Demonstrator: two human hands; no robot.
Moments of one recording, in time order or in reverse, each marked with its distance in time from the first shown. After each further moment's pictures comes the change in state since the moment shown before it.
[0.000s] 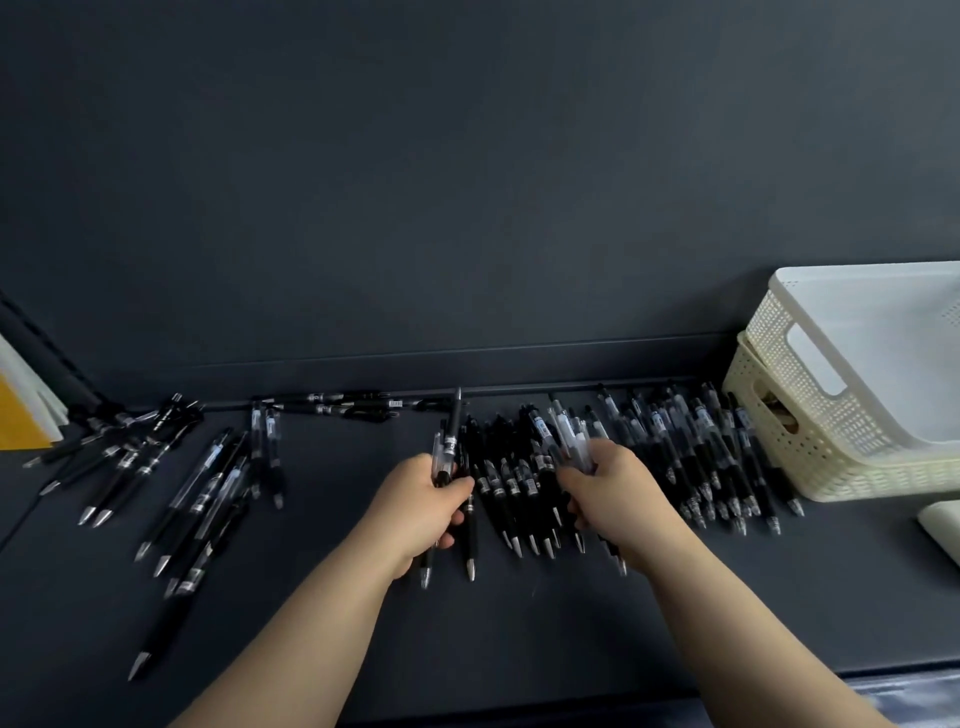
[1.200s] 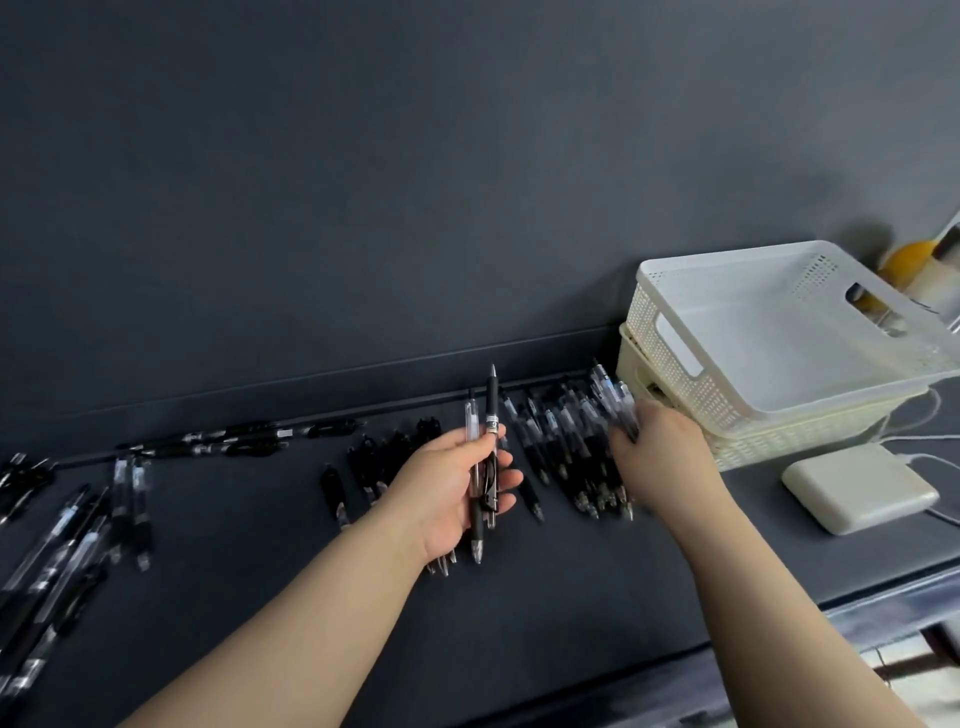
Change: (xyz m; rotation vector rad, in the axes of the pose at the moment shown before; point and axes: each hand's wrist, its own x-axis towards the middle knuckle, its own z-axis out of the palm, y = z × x) left_hand -0.009 0.074 0.094 -0.609 -0.362 -0.085; right_hand 0.005 0.031 -0.114 -0.572 0.472 -0.119
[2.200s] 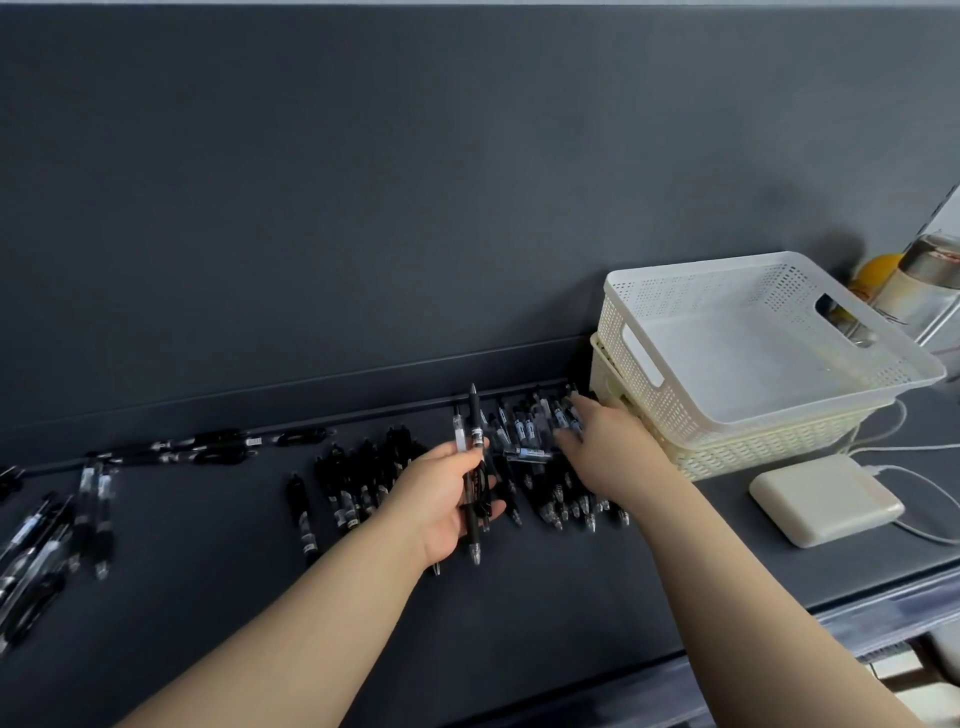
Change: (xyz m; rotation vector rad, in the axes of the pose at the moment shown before) left_hand 0.020 -0.017 0.026 -0.035 0.133 -0.045; right_hand 0.023 0.006 0.001 -0.095 -0.271 -0.060
